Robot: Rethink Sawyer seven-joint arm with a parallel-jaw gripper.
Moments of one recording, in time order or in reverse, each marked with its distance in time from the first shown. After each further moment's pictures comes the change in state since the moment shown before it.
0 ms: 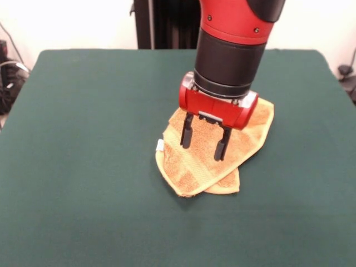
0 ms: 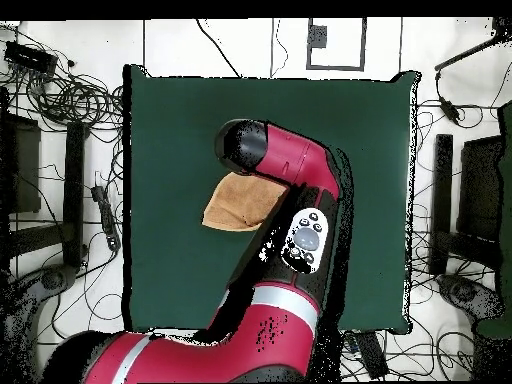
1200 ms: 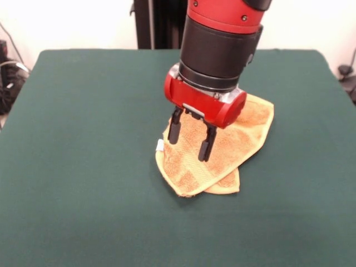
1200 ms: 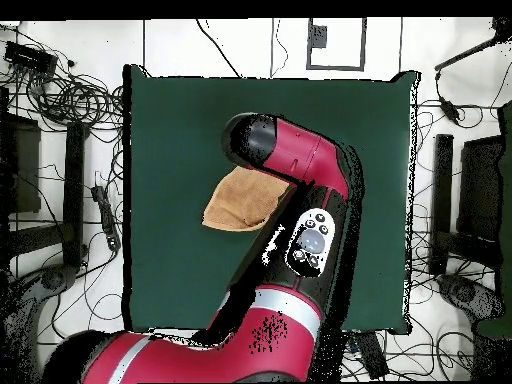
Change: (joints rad) arm 0.001 0.005 -0.055 -0.024 0.032 0.000 0.201
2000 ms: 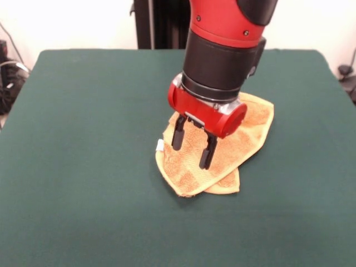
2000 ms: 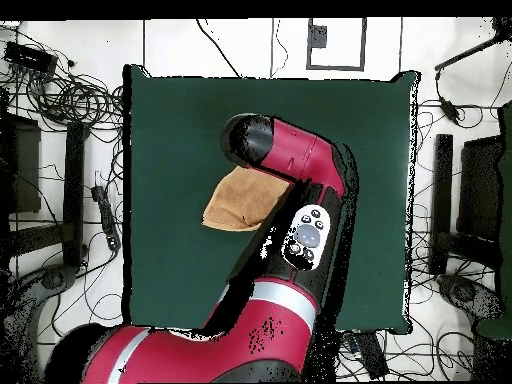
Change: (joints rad) arm 0.004 0.034 -0.002 -0.018 0.004 0.000 0.097
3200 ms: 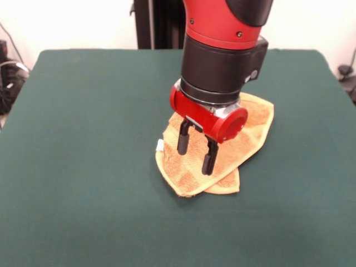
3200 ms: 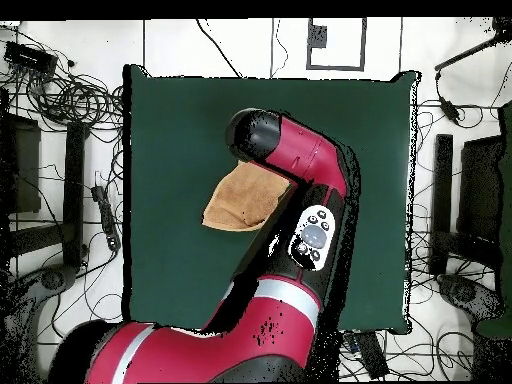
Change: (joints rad) arm -0.009 0.008 0.002 0.000 0.100 0.000 0.061
